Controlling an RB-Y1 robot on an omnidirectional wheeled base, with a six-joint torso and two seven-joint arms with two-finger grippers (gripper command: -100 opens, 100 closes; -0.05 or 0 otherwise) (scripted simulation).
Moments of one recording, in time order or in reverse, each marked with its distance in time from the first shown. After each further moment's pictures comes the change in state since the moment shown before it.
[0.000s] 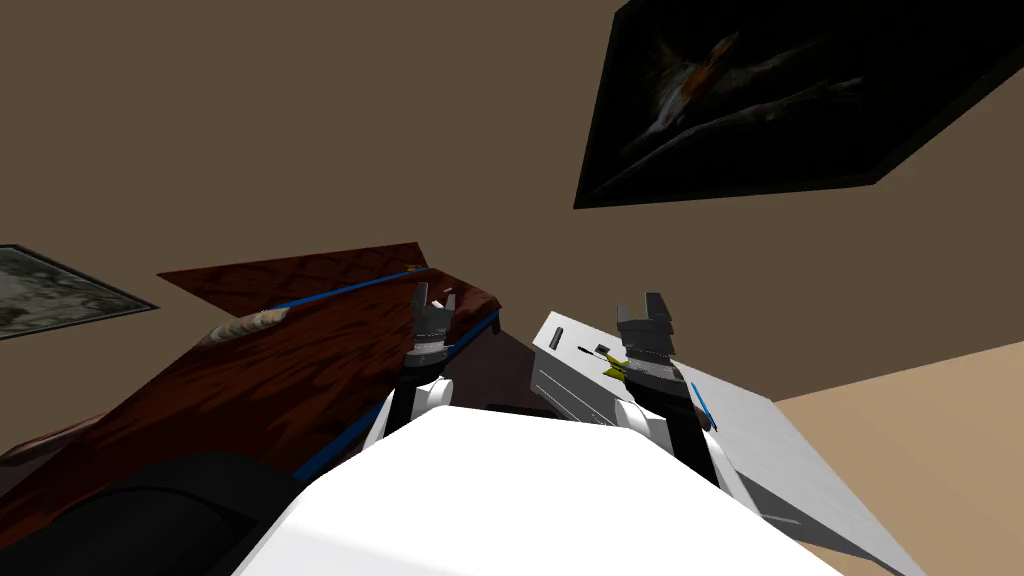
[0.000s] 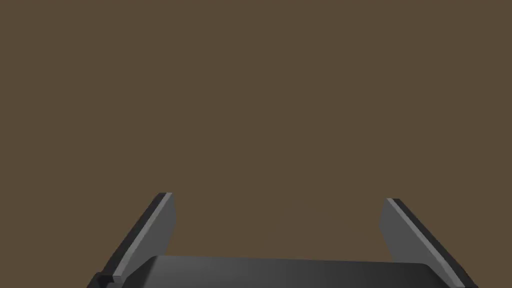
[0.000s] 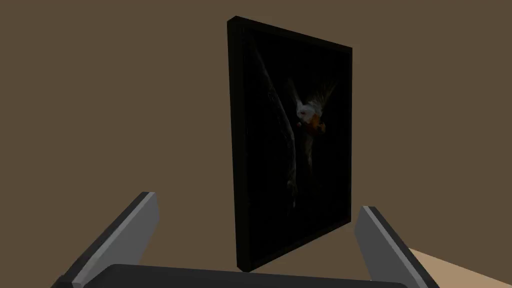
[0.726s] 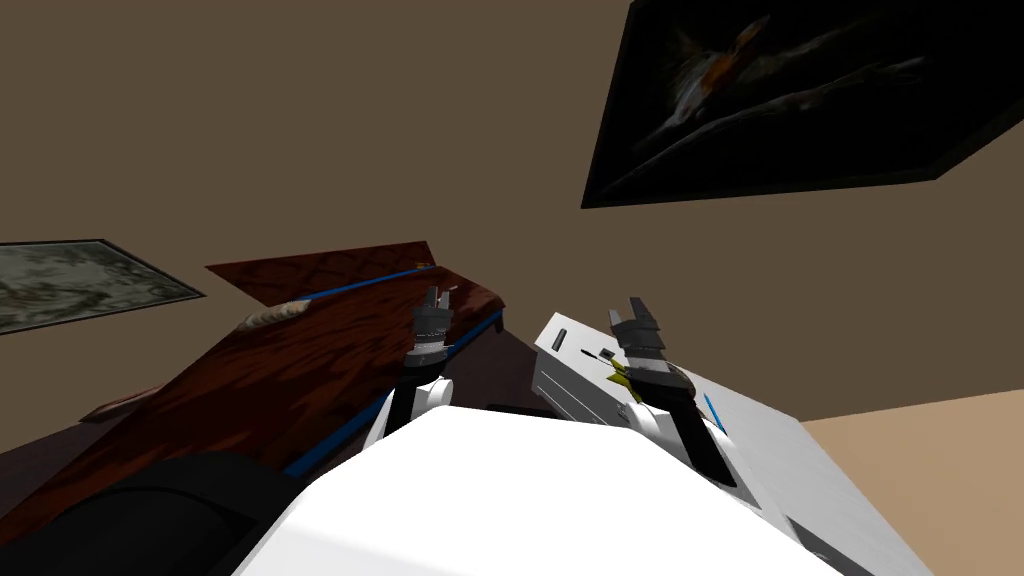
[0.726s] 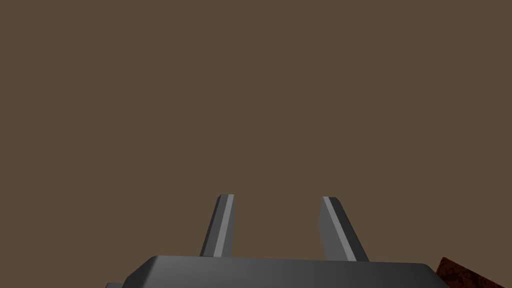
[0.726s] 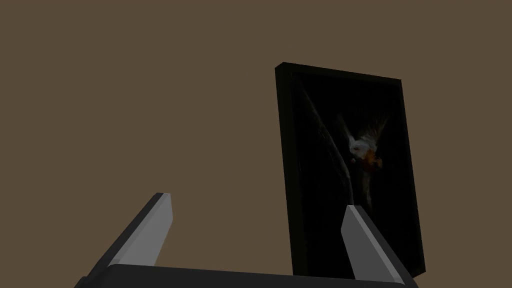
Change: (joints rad) left arm 0.000 0.000 0.000 0.000 0.000 0.000 0.000; right arm -0.023 -0.170 -0.027 0.053 -0.043 0.126 -0.149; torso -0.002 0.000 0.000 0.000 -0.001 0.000
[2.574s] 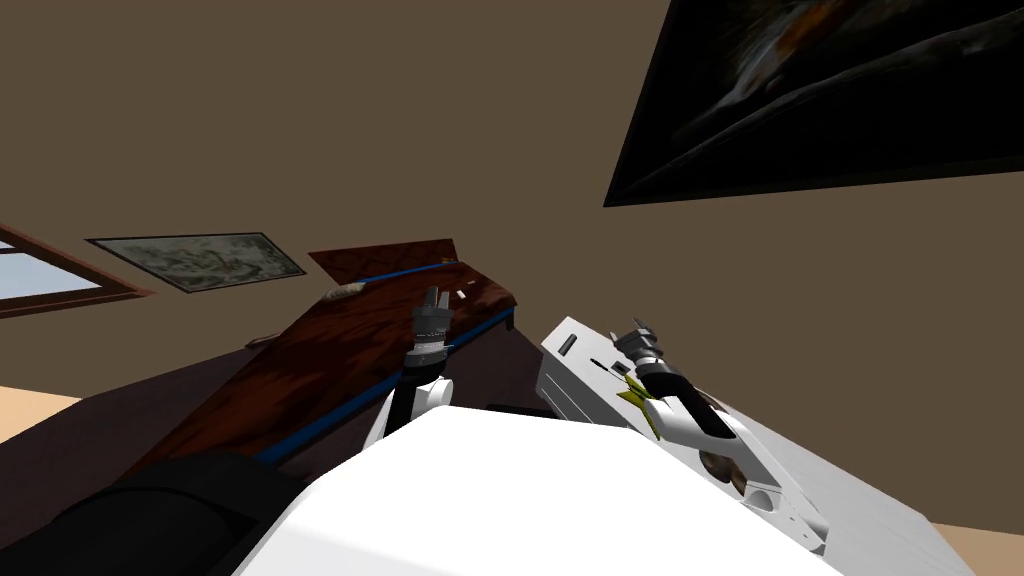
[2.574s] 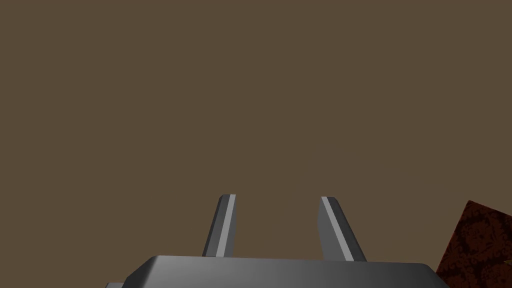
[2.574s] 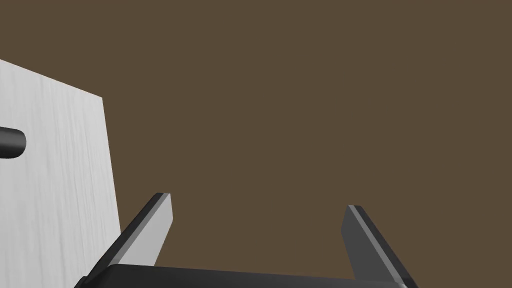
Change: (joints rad) left arm 0.000 0.000 0.000 0.000 0.000 0.000 0.000; right arm -0.073 -0.195 -0.102 0.205 -0.159 0.432 -0.538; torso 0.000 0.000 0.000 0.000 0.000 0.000
